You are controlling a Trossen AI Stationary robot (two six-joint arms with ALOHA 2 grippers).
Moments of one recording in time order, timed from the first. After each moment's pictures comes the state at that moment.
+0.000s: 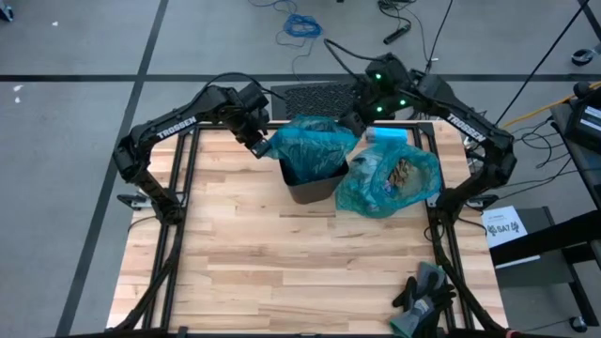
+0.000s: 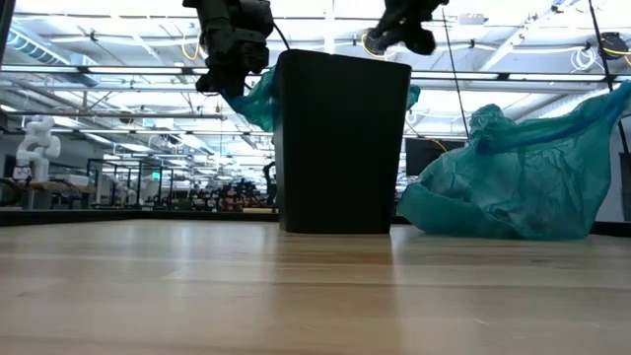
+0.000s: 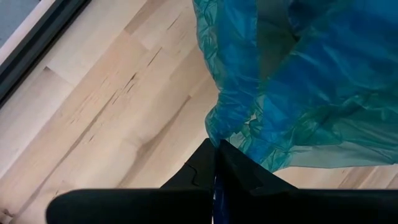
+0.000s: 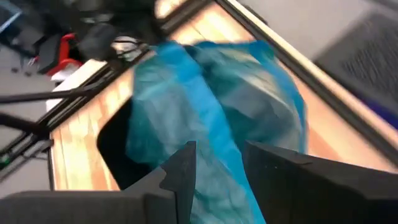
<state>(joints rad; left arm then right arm) 0.61 1.60 1.61 -1.26 0.18 -0.12 -0.61 1.52 1.77 -1.03 -0.36 0.22</state>
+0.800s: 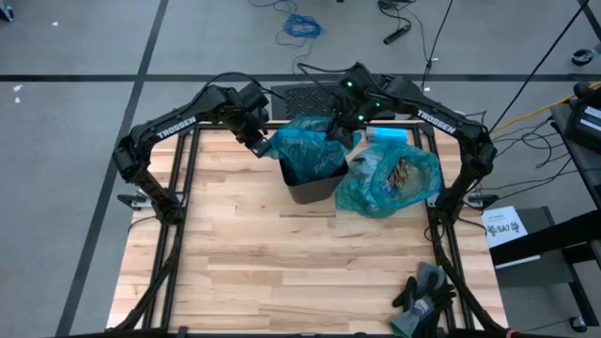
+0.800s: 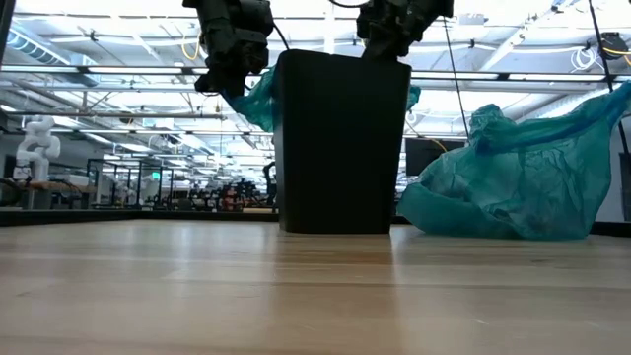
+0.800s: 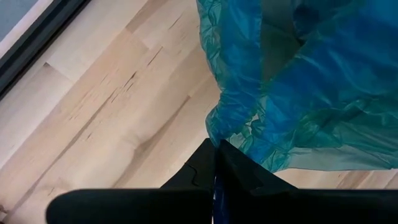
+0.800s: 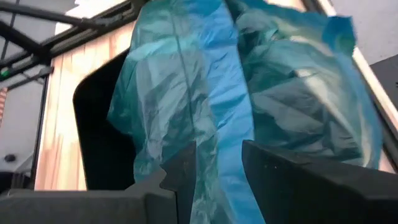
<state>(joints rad) 0.61 1.60 1.61 -1.26 0.18 -0.15 -0.59 1.69 1.77 -1.01 -0.50 -0.11</state>
